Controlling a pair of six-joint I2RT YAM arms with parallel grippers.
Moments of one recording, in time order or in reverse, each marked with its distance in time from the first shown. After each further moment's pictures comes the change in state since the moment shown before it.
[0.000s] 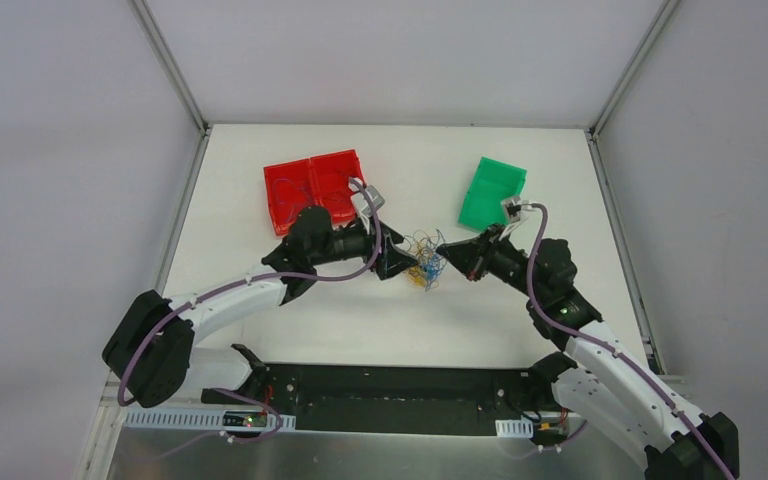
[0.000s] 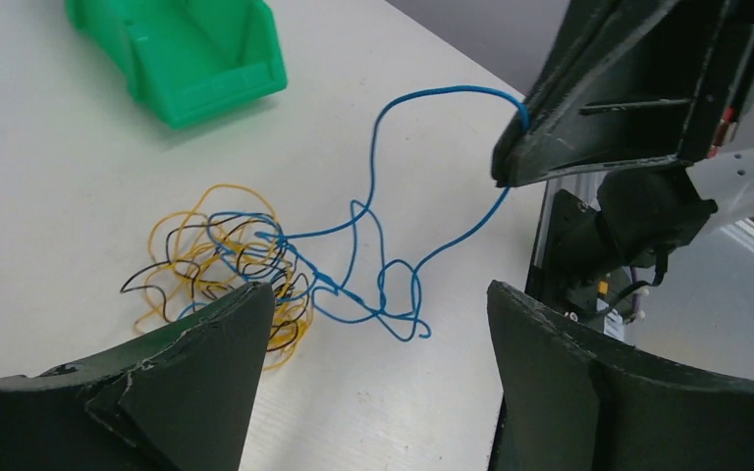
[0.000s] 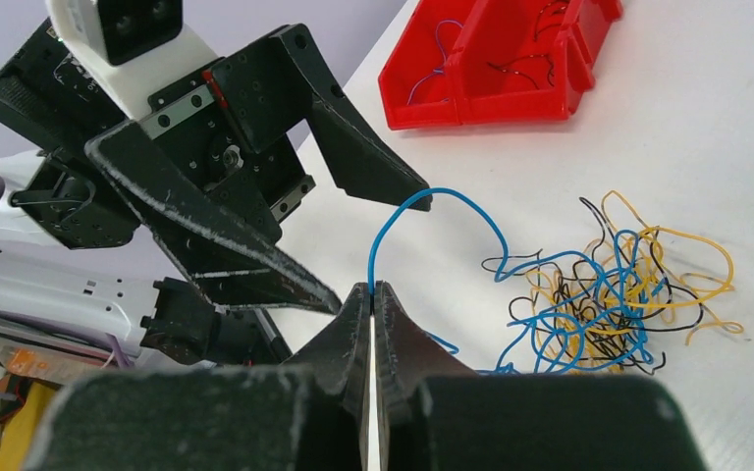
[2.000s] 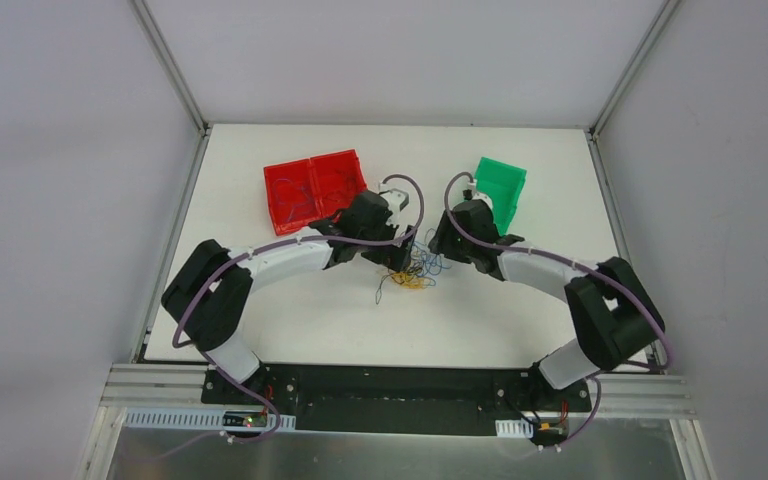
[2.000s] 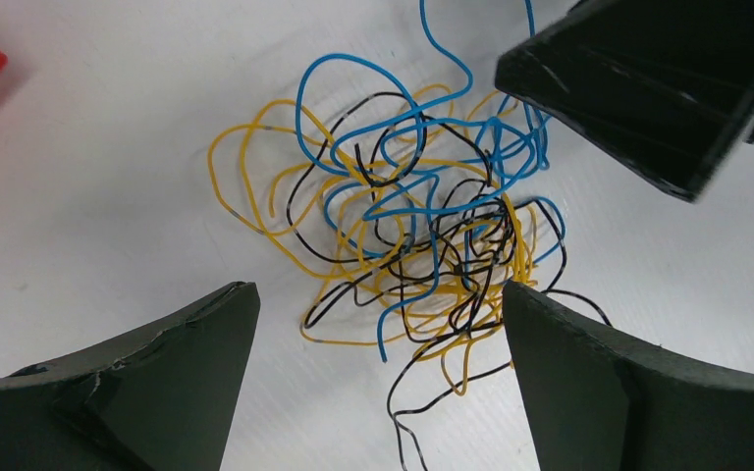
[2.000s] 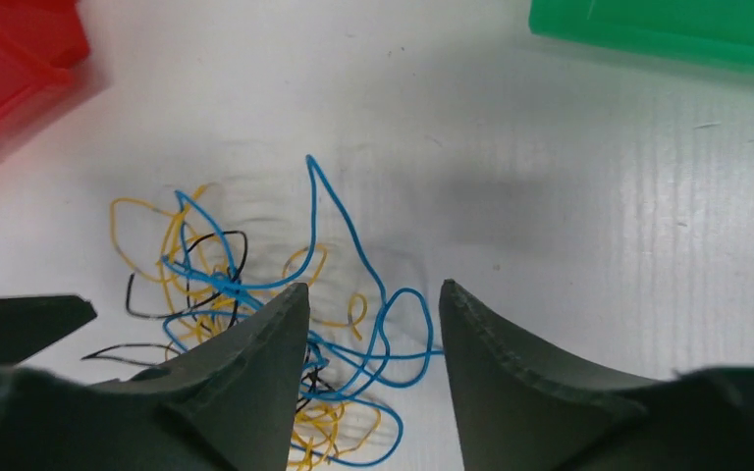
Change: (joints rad) left arm -0.066 0.365 0.351 -0.618 -0.485 0.097; right arm 0.025 0.756 0.284 -0.220 0.500 0.060
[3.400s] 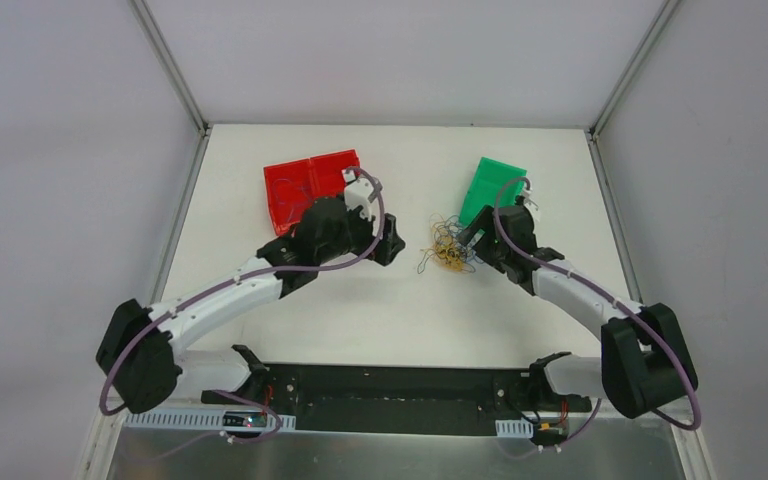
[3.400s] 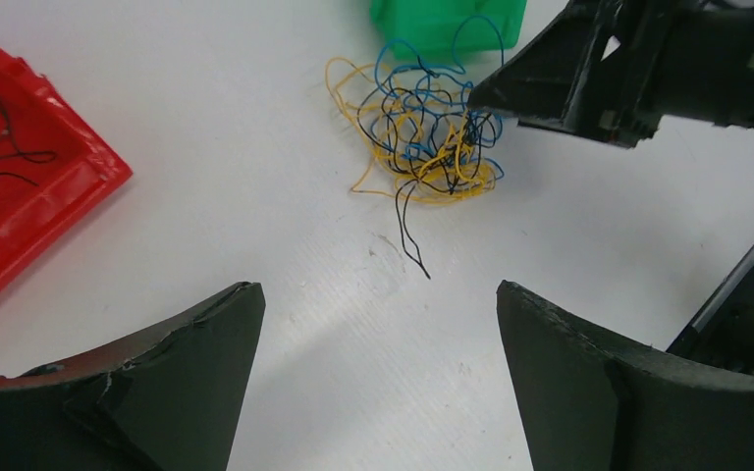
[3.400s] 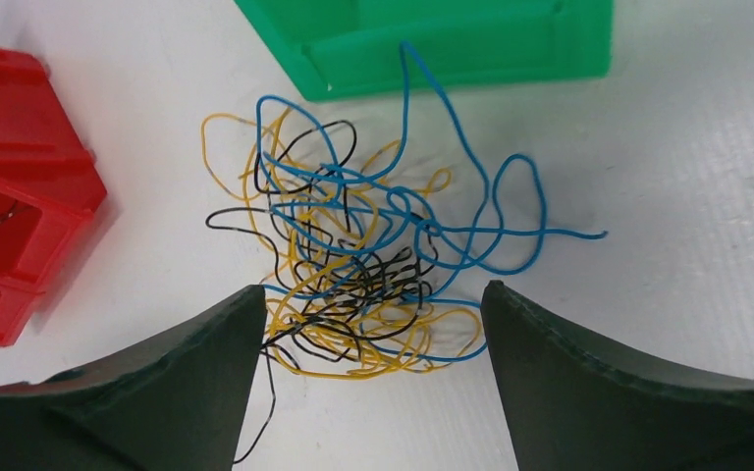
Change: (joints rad) left arm -0.011 -0.359 -0.154 0.139 0.007 -0.028; right arm -0.167 -0.231 -0.118 -0.088 0.068 0.157
